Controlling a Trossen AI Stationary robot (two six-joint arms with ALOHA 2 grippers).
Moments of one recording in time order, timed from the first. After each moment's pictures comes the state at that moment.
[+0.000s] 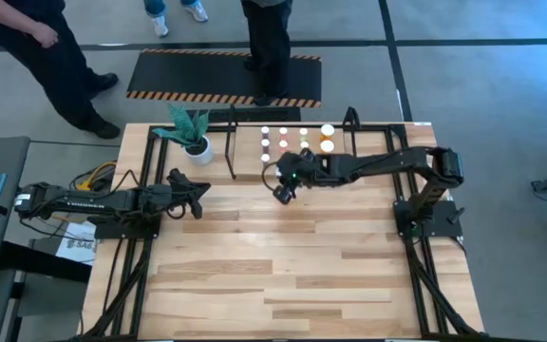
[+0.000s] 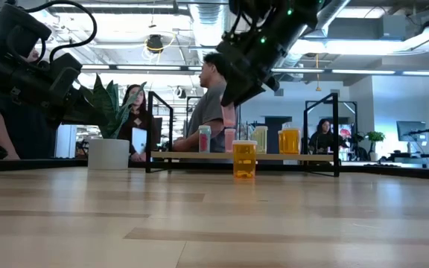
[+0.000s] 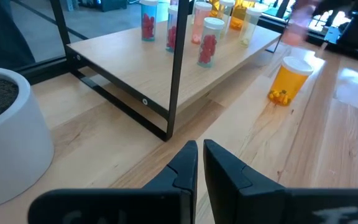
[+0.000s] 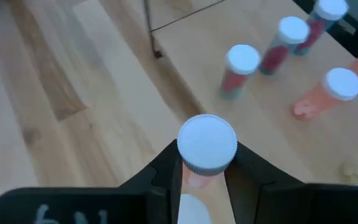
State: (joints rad) left arm 0.06 0.46 0.02 0.06 -0.47 -0.36; right arm -0.08 1.72 1.27 -0.37 0.29 0.35
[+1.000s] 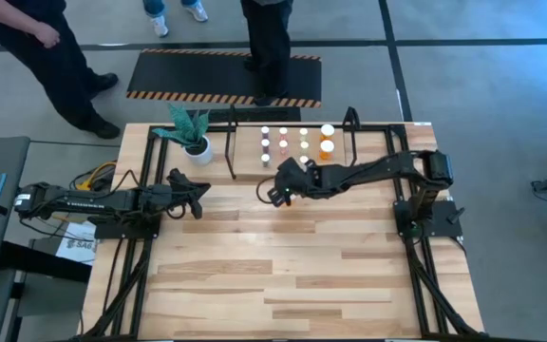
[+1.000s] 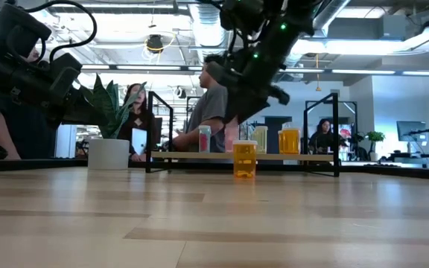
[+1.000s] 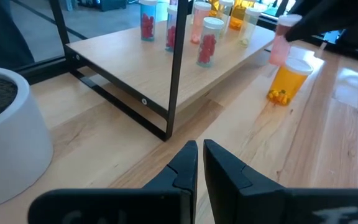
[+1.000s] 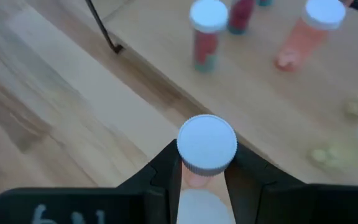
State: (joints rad) left arm 0.06 0.46 0.02 0.06 -0.47 -0.36; right arm -0.08 1.82 1.27 -0.38 0.47 0.65
